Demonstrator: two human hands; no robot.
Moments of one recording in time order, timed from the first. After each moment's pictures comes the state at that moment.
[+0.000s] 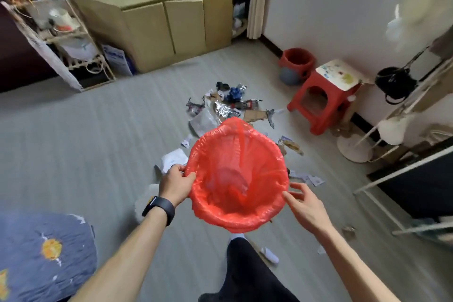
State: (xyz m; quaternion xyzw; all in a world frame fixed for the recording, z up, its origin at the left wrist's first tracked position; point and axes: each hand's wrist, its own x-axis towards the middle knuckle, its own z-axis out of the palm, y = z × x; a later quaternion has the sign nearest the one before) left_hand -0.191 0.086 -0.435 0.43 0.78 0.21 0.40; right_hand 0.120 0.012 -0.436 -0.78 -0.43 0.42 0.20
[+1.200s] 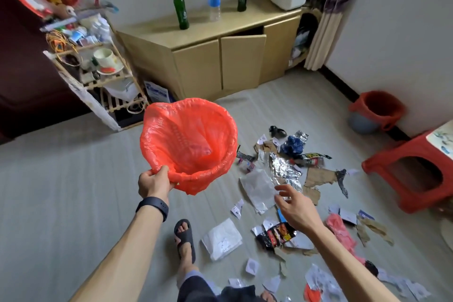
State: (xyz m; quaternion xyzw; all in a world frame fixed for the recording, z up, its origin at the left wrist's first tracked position) left_hand -0.527 0.609 -0.454 0.04 0.79 0.51 0.34; right_hand -0.192 0.578 -0.474 -0.68 -0.60 0.40 0.12
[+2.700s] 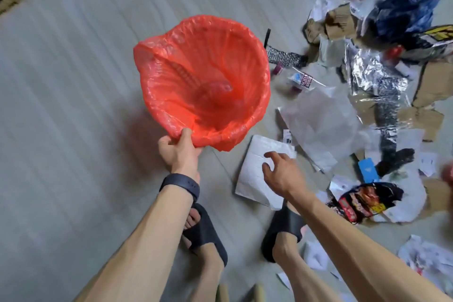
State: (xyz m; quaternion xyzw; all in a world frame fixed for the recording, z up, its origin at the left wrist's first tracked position) left_hand -0.607 0.895 -1.063 -0.02 0.80 0.43 0.42; right_hand -0.398 0.811 -1.131 -0.73 -0.51 0.43 -0.12
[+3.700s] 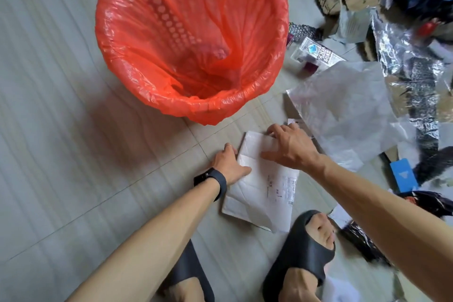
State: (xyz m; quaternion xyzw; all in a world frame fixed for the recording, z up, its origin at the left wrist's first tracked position) left_hand -0.564 0.805 -1.301 0.49 0.68 -0.11 0.54; right_hand -0.364 0.835 -1.299 -0.61 -0.71 0.30 -0.16
